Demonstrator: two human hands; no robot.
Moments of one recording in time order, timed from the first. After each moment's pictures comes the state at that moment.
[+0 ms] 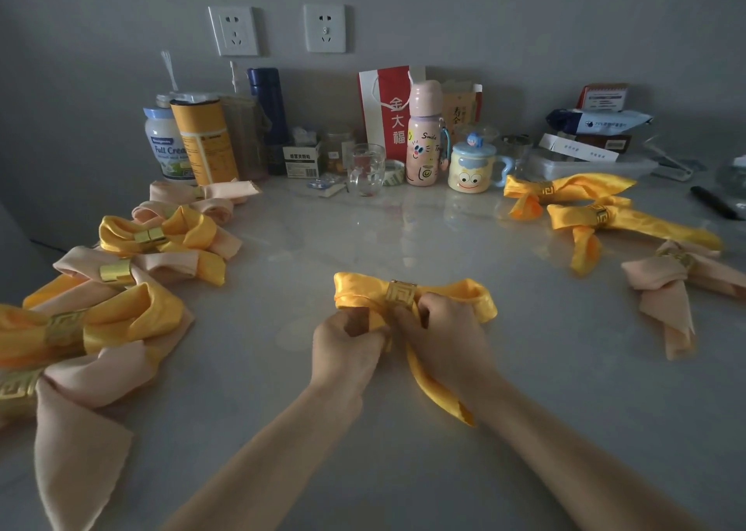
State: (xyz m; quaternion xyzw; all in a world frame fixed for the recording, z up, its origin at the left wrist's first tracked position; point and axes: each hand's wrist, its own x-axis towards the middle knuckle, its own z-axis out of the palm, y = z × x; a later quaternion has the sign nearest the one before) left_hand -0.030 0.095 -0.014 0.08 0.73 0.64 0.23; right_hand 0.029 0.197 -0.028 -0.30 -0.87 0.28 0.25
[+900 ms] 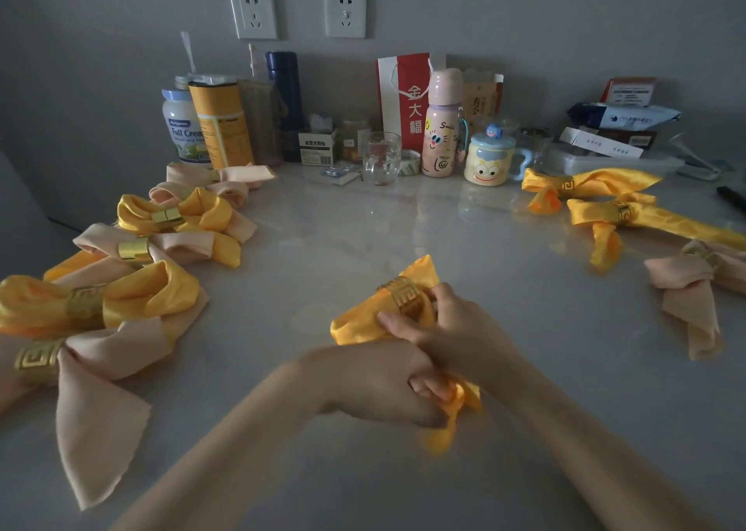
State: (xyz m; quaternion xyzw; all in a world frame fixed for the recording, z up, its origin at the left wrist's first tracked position) left_hand -0.032 0.067 0.018 0.57 0.72 0.14 0.38; right_hand 0.038 0.186 -0.007 -0.31 -0.89 0.33 0.08
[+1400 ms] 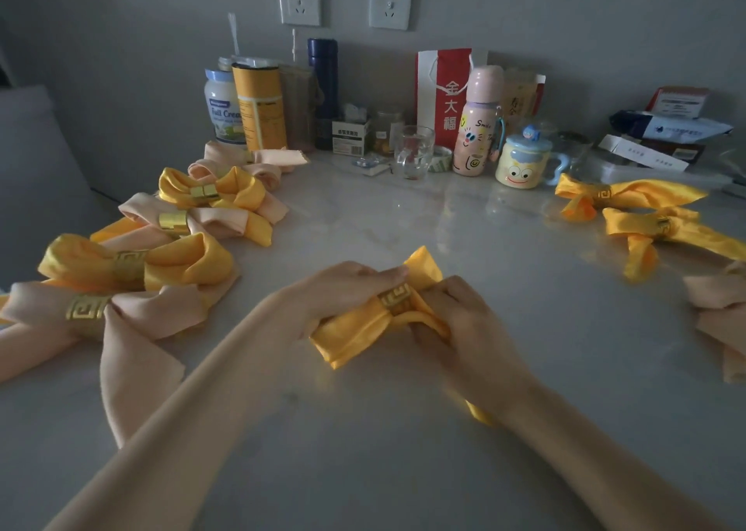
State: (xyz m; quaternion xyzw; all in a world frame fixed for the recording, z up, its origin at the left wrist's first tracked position) left_hand -0.087 0.061 0.019 0.29 0.81 0.40 0.31; right_hand 0.045 0.175 -0.025 -0.06 -0.94 0.24 0.25
